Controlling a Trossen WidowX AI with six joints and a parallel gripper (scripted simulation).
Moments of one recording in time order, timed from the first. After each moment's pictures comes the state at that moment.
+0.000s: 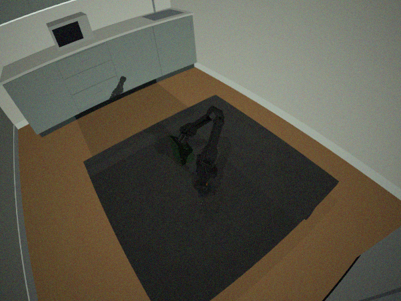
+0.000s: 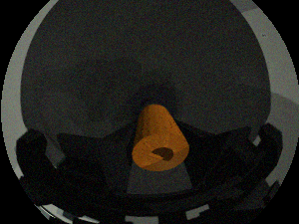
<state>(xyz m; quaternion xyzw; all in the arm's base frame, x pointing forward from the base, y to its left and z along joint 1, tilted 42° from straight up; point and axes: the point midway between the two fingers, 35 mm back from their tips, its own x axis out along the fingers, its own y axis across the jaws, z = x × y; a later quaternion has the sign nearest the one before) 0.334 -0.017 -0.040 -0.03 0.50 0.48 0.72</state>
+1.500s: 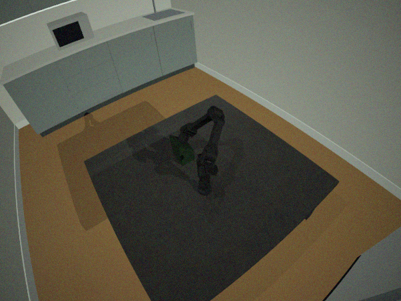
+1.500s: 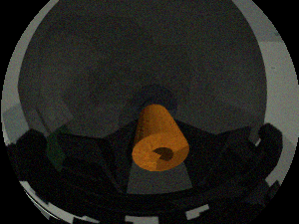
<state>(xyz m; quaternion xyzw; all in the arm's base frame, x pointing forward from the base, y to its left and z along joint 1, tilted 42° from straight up) 0.334 -0.018 -0.038 -0.13 0.43 0.55 0.71</state>
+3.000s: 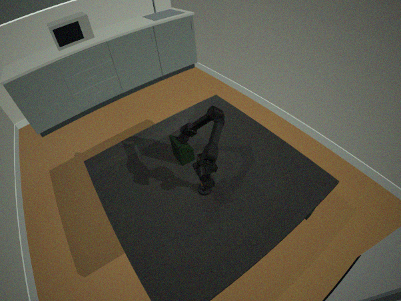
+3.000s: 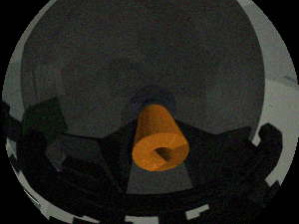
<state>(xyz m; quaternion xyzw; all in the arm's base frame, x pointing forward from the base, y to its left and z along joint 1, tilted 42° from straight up) 0.334 -0.018 -0.037 -0.24 0.33 0.61 0.68</state>
